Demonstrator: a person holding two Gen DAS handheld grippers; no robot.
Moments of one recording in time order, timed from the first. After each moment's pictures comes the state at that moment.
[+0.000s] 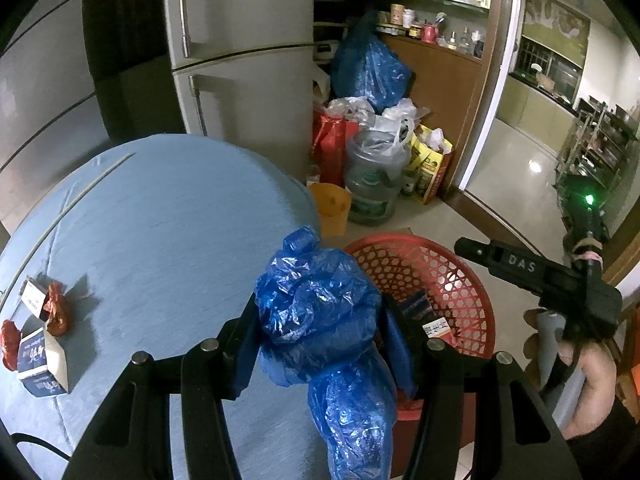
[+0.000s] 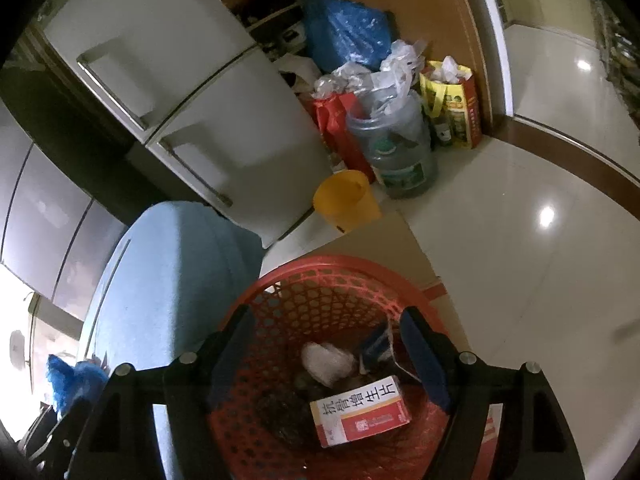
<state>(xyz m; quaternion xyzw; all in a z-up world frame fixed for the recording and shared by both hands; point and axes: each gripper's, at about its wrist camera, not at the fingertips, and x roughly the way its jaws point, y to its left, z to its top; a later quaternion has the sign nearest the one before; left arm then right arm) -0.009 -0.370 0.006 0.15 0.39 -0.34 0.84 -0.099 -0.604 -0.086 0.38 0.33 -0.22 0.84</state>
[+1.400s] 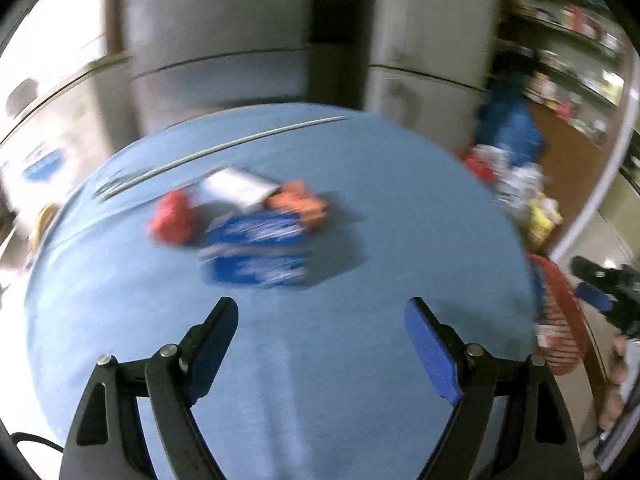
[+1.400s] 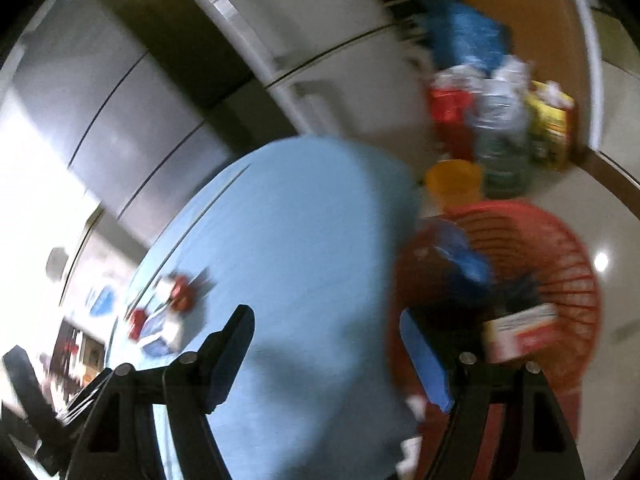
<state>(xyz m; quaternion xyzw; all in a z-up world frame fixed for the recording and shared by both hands) 0.020 -0.093 0.002 0.03 0.40 -0.11 0.91 -0.049 -0.402 -0.021 0.29 0.35 -0.04 0.89</state>
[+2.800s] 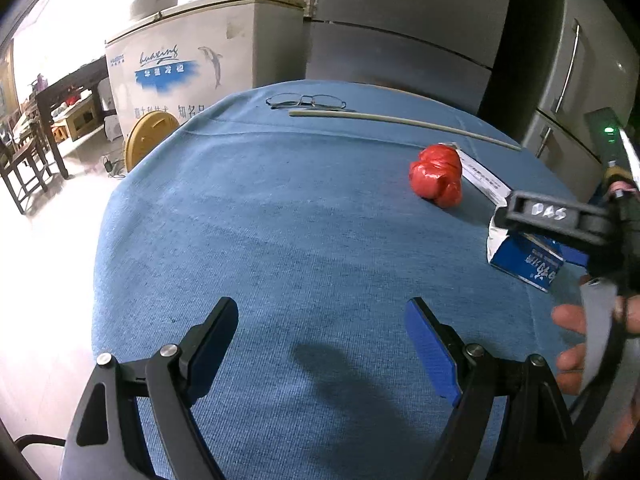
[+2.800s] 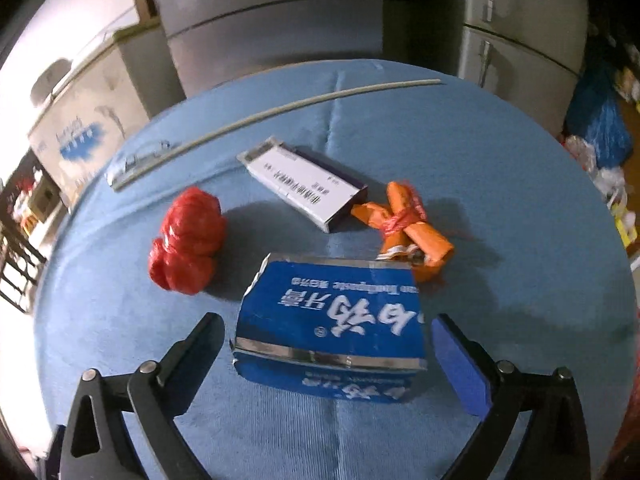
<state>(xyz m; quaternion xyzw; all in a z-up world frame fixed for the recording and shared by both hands) 0.029 0.090 -0.053 -0.08 0.40 0.06 0.91 0.152 -0.094 -0.062 0.04 0.47 0.00 0.88</state>
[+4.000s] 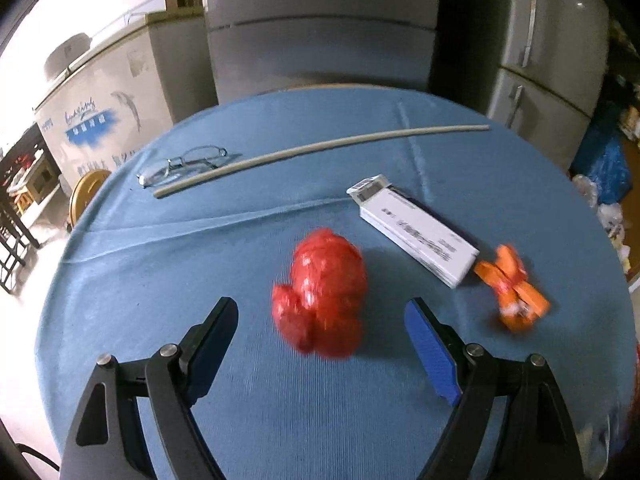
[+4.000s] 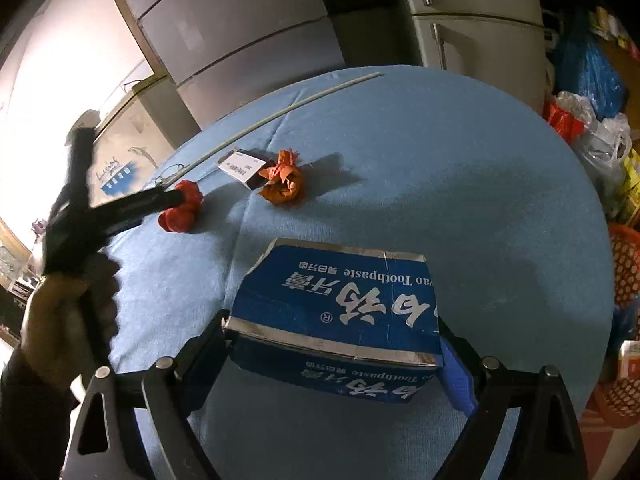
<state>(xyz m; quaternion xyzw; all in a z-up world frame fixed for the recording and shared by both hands) 0.196 -0.004 -0.035 0.01 0.44 0.00 0.90 0.015 -0.234 -0.053 0.16 0.42 0.06 0.89</state>
